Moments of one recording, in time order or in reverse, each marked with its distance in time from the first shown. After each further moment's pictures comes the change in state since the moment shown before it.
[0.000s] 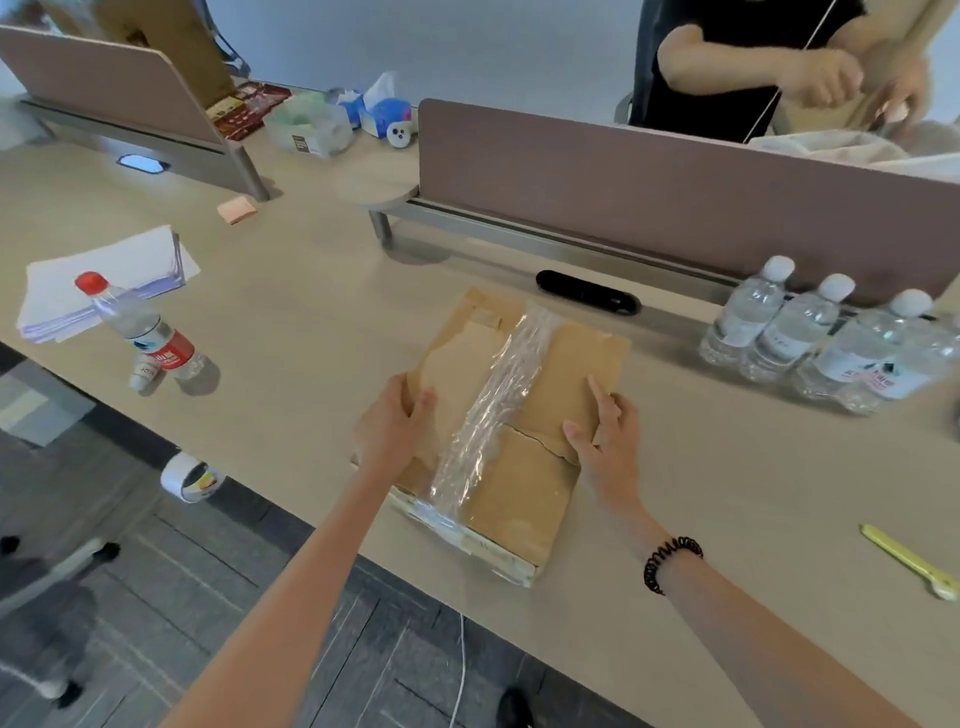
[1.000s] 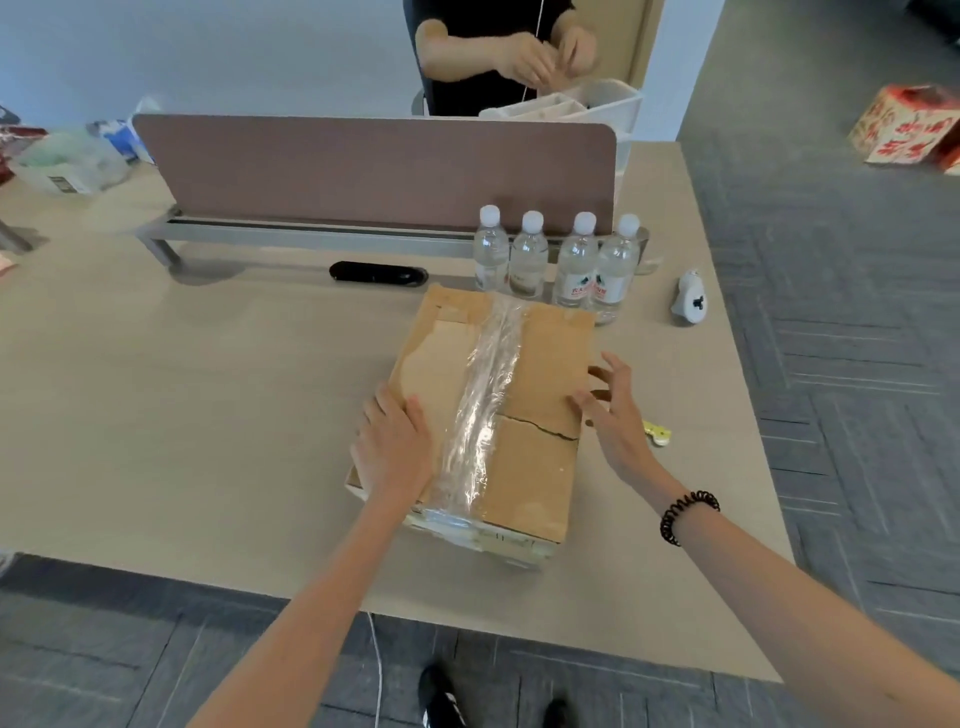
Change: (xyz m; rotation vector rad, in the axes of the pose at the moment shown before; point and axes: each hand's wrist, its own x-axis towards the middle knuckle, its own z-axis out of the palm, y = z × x) left_hand -0.193 0.187 0.148 0.238 0.062 0.263; right_hand -0.057 0.136 -0.275 0.210 0.166 0.124
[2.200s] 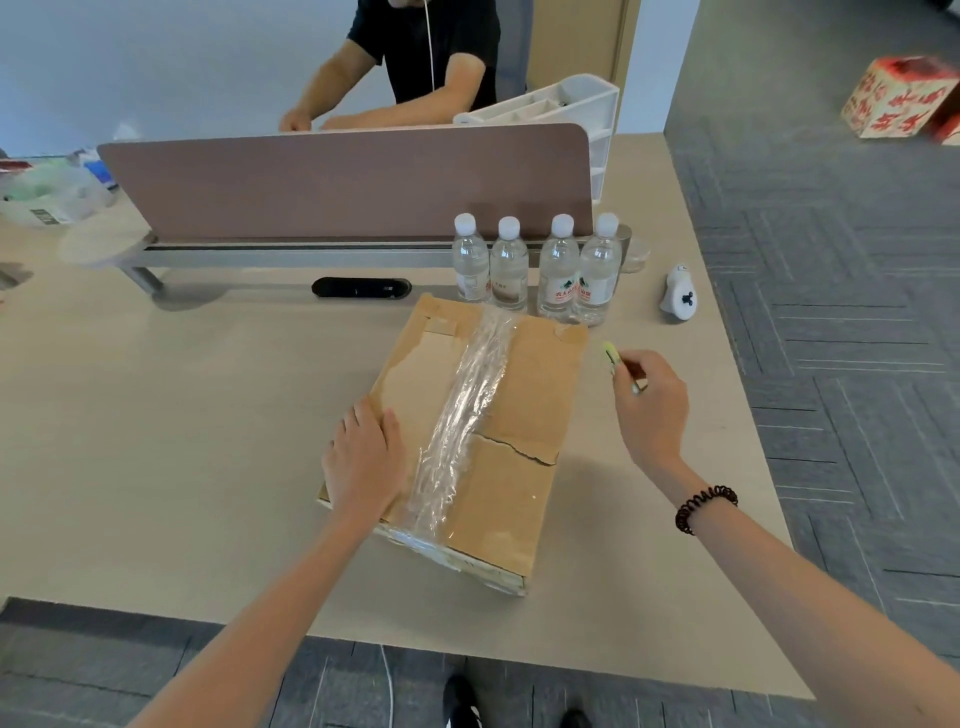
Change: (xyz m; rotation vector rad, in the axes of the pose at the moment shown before) left_hand 0.021 -0.007 0.002 0.002 -0.062 0.095; right_hand 0.025 -0.002 -0.035 -0.336 0.458 -0.247
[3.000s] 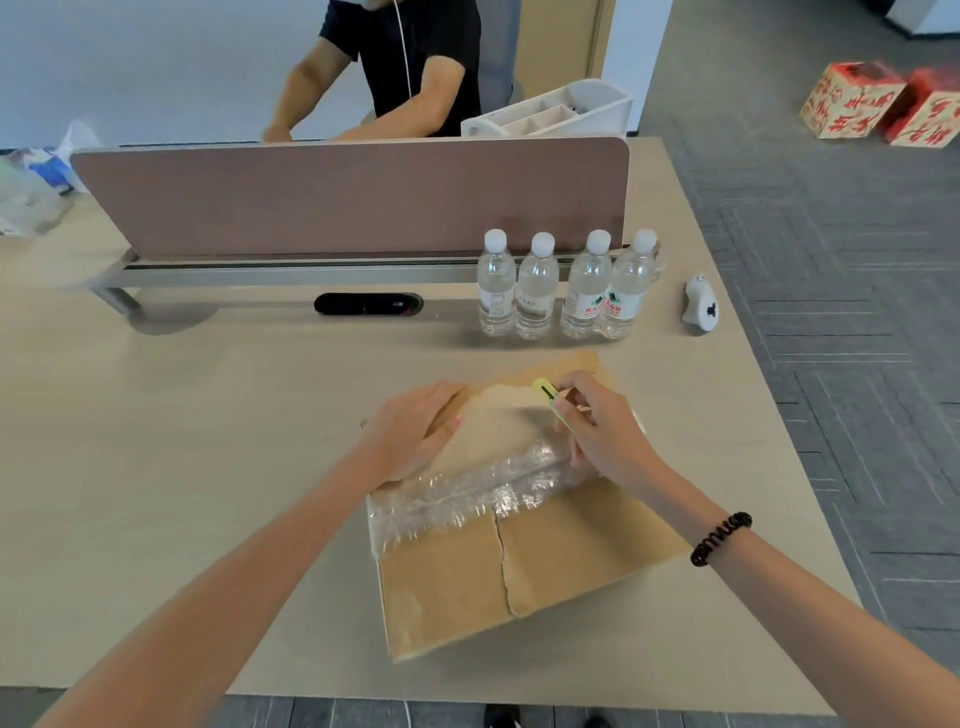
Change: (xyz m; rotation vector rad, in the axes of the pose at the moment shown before) left_hand 0.114 -0.026 -0.017 -0.061 -0.340 0.818; right_hand -0.015 -0.104 0.058 0.128 -0.592 0.098
